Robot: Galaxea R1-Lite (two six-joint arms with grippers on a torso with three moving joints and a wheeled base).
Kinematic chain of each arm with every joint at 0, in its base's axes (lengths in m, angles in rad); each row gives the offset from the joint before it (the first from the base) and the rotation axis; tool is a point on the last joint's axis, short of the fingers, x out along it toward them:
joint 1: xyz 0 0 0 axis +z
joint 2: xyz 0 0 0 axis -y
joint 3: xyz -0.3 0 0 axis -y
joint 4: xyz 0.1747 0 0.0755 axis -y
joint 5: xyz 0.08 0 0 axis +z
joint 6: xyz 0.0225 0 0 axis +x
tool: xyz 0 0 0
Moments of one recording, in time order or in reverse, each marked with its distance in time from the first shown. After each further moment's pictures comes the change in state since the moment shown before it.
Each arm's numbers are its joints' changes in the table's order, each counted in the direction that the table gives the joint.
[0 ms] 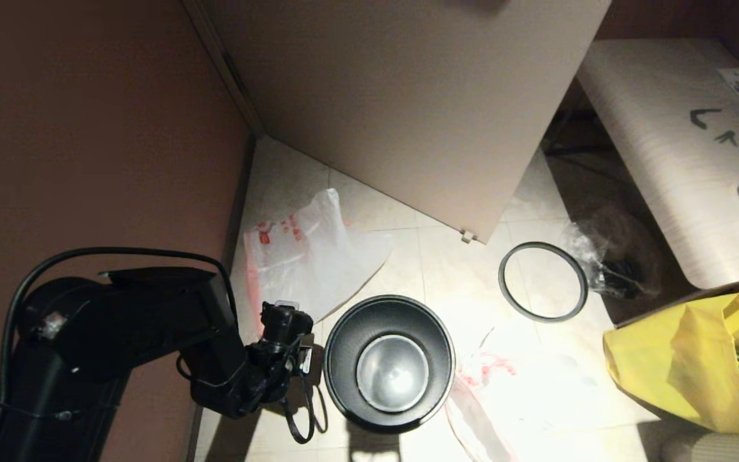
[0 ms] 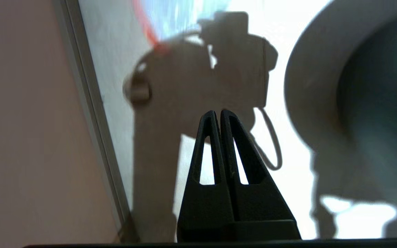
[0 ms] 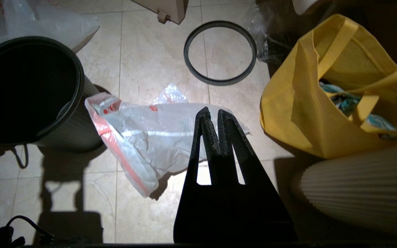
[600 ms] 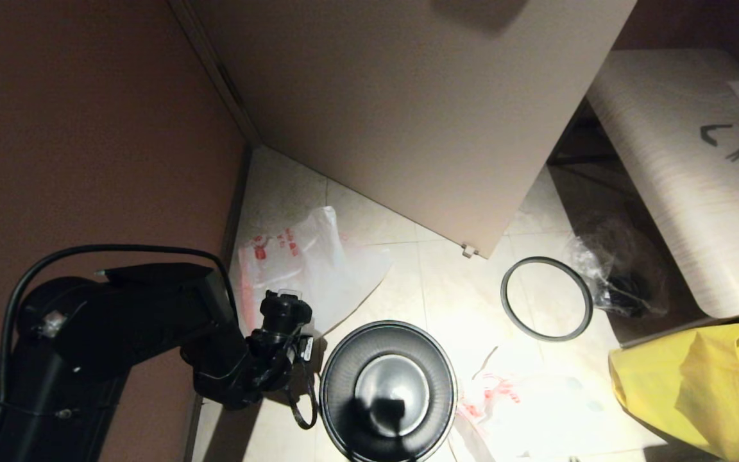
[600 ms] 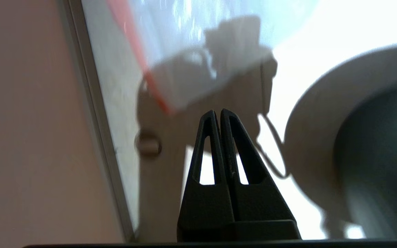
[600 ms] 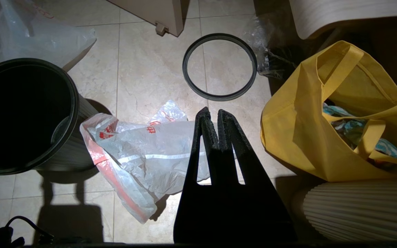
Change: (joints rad) left arm 0.011 -0.002 0.059 0.036 0.009 0.077; right arm 0.000 0.000 0.000 -0.001 0.000 0.000
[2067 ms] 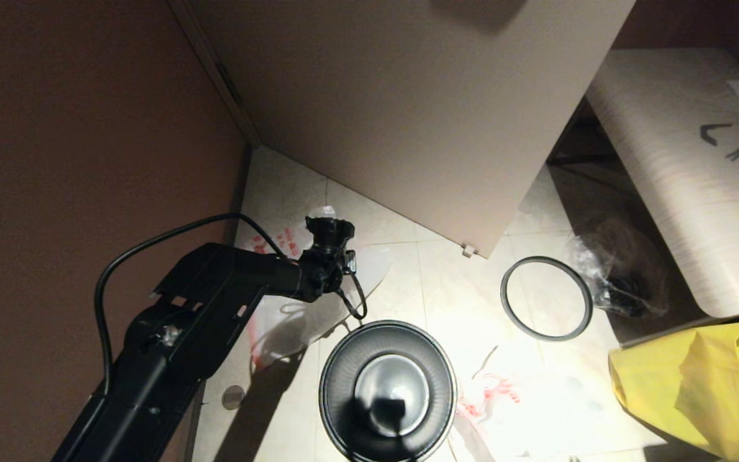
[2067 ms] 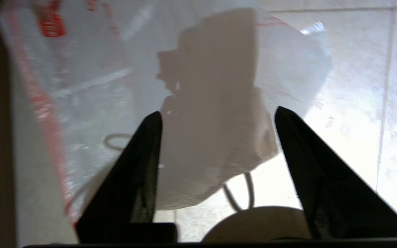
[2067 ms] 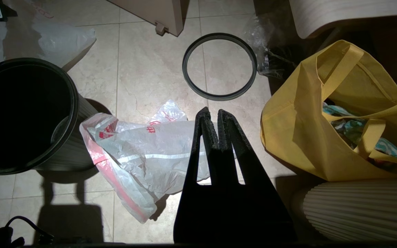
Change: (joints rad) left arm -0.030 -0.266 1.075 -0.606 -0.059 -0.132; right arm 0.000 0.000 0.000 0.000 0.000 0.000
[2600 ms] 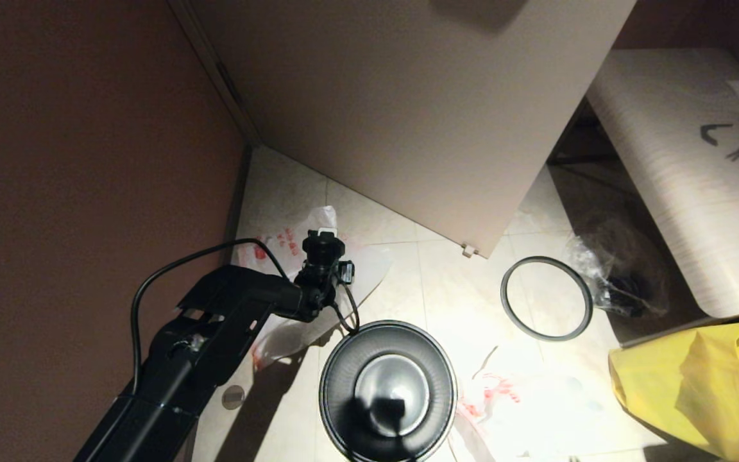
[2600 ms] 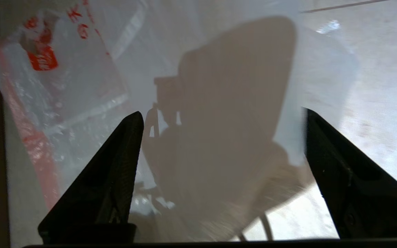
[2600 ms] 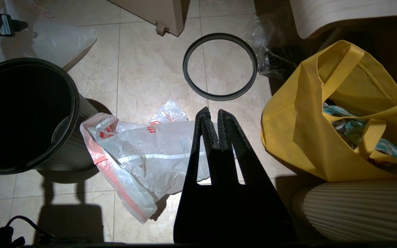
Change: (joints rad) left arm 0.053 -0.140 0.027 0.243 -0.083 0.170; right arm 0.000 0.000 0.000 0.000 0.000 0.000
